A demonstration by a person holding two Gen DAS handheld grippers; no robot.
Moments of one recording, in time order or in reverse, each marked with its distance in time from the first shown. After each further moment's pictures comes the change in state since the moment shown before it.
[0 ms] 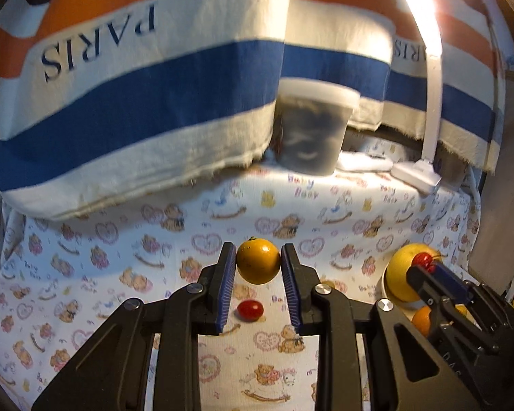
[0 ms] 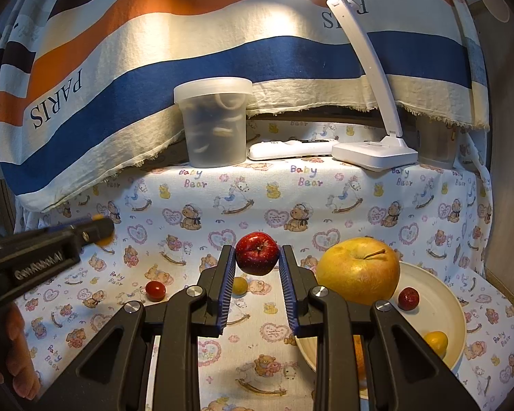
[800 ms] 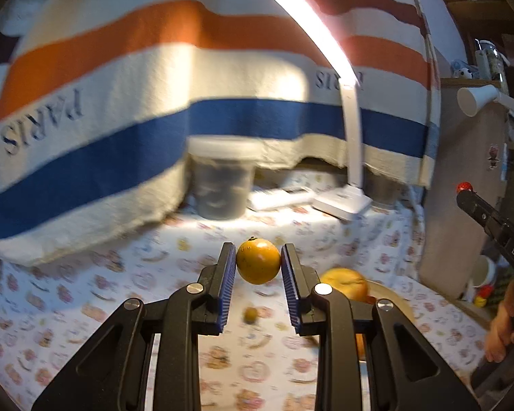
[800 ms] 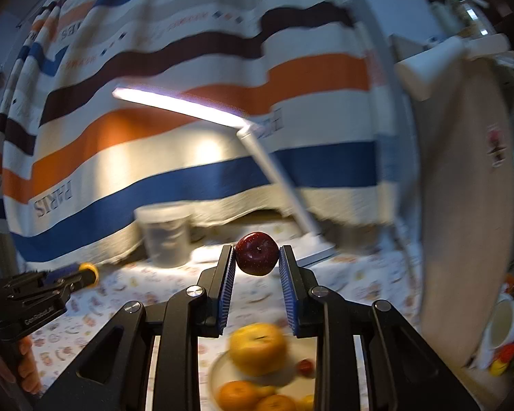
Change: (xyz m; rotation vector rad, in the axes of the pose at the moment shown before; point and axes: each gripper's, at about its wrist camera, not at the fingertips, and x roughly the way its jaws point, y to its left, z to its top) left arm -0.038 -0.066 0.026 0.068 -0.061 -0.204; right arm -0.117 -0.112 0.064 0.032 -0.289 -0.080
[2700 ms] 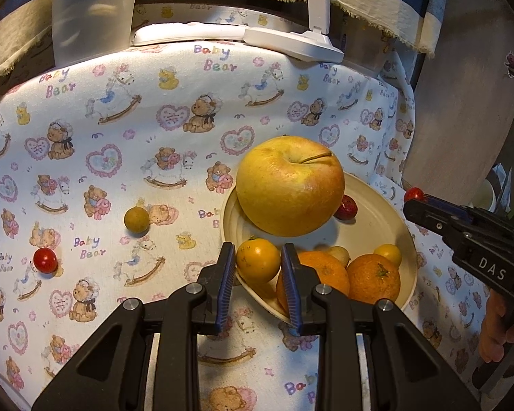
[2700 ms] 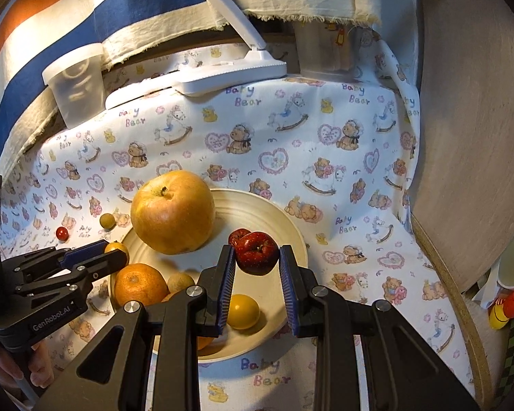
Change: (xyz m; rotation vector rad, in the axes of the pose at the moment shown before) left arm 0.121 -0.066 -0.077 0.025 0.456 -0.137; right arm 0.098 -0.056 -0.093 0.028 0.675 -0.045
